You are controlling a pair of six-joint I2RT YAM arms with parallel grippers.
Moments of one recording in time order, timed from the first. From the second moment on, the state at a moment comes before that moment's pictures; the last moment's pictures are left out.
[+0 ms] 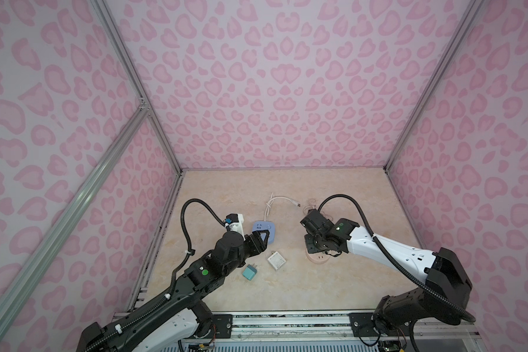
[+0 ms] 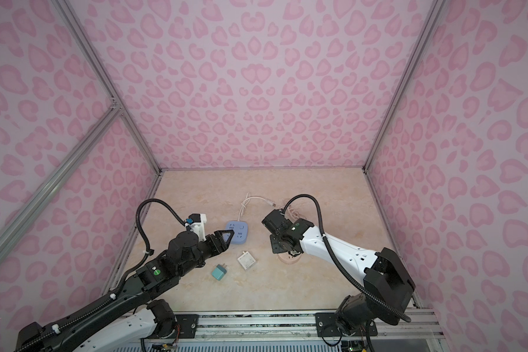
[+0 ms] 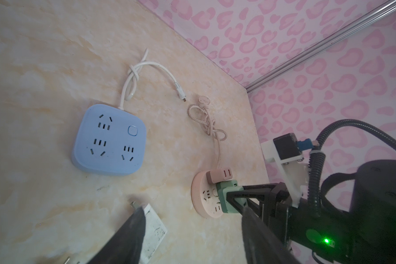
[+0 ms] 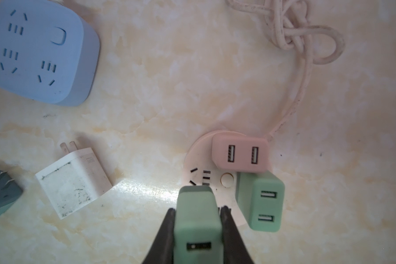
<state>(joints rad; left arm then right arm) -0.80 0.83 0.57 -0.17 -0.12 -0.93 0.87 1.48 1.07 -0.78 0.21 0.56</state>
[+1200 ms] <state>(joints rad) -0.80 0.83 0.55 -0.17 -0.12 -0.93 0.85 1.46 0.95 -0.64 0.25 0.55</state>
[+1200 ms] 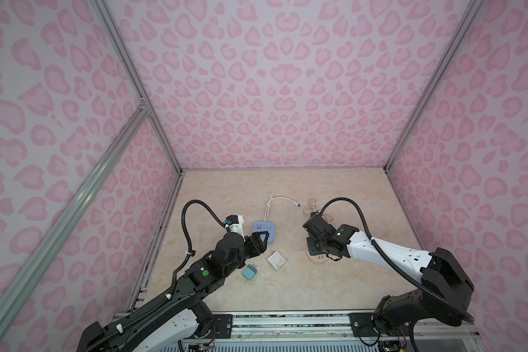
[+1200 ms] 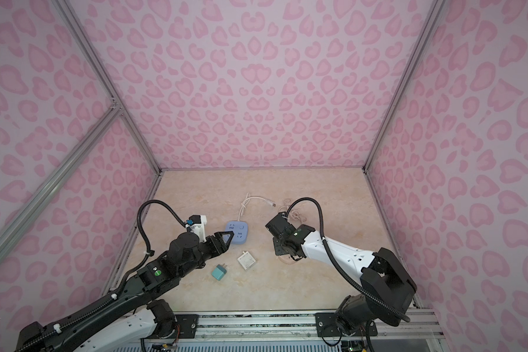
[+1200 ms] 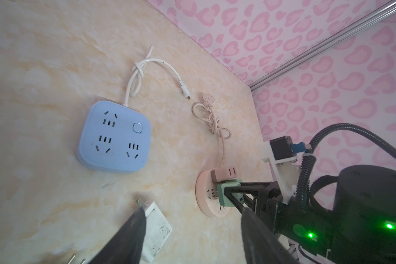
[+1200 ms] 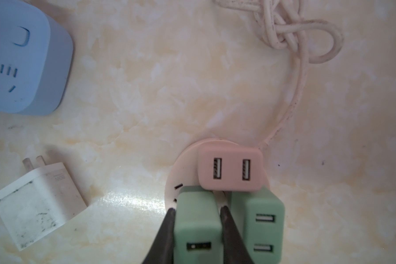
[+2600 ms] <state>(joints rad) -0.80 0.86 0.53 -0.14 -0.12 -0.93 0.81 1.61 0.99 -0.66 0.20 0.60</state>
